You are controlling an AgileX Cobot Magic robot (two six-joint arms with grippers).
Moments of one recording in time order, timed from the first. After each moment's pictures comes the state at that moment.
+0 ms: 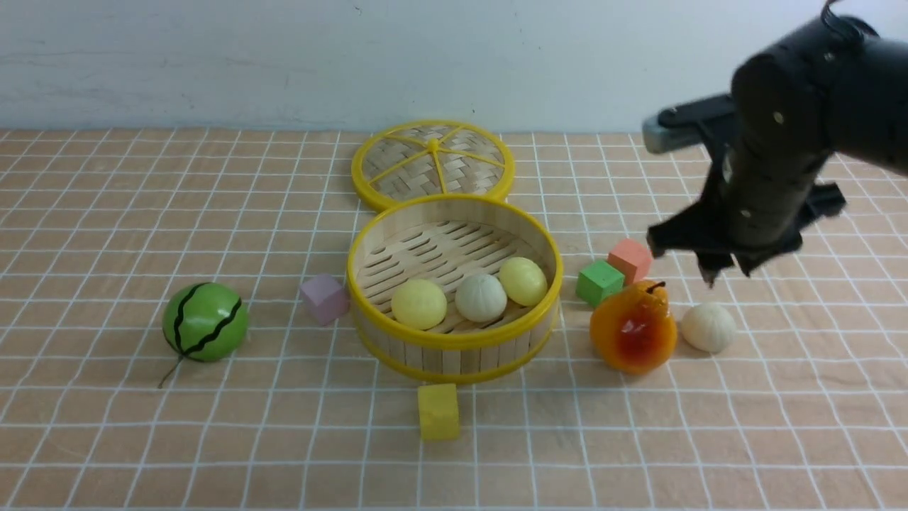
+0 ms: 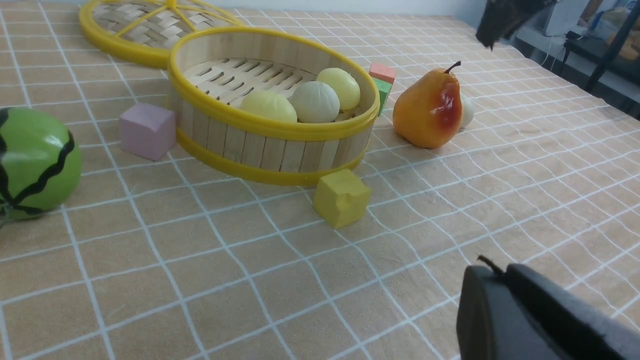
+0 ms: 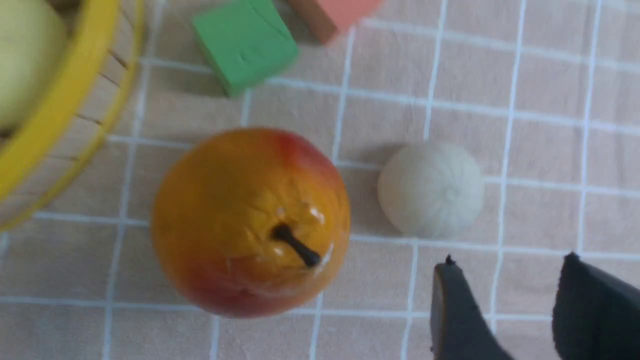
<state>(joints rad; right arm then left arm) 0.30 1.83 -1.47 -0.21 0.96 0.30 -0.61 0.07 -0.14 -0.11 0.31 -0.13</state>
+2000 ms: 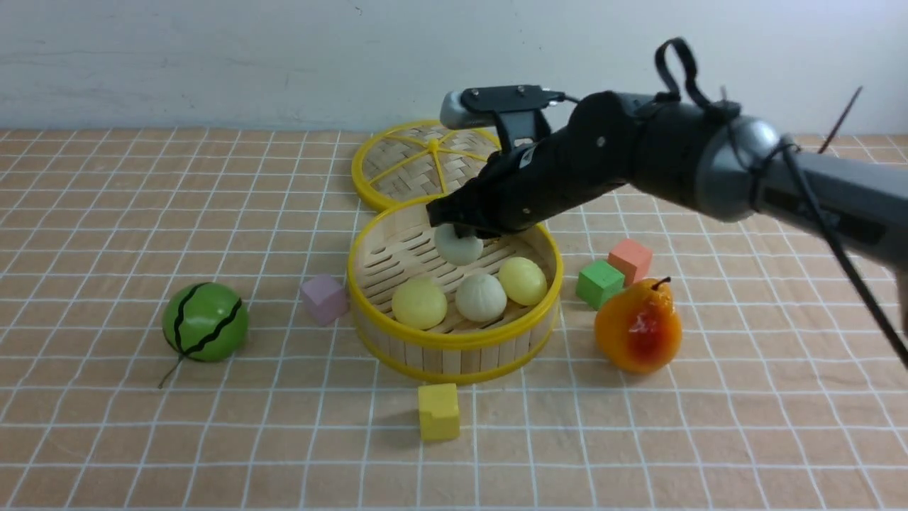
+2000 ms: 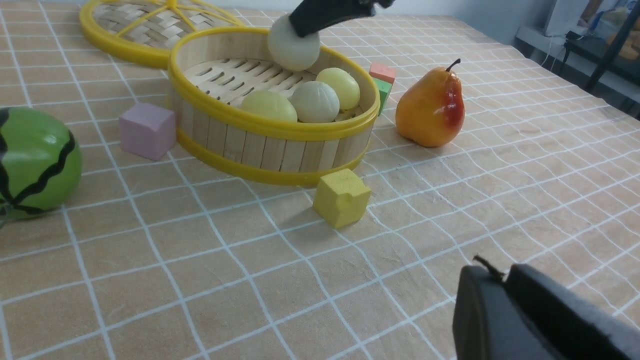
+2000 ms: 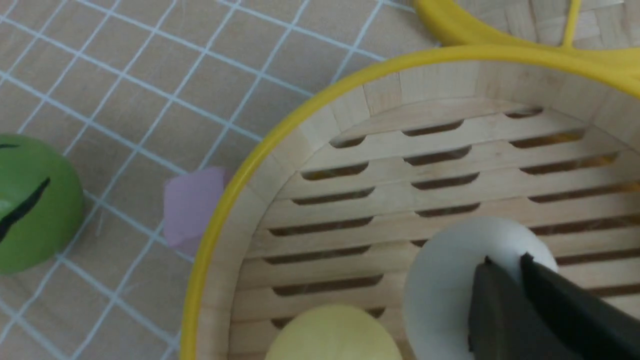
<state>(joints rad) 0.48 2.16 -1.80 0.35 0.48 -0.15 -0.61 0.07 -0.14 -0.11 0.31 -0.13</state>
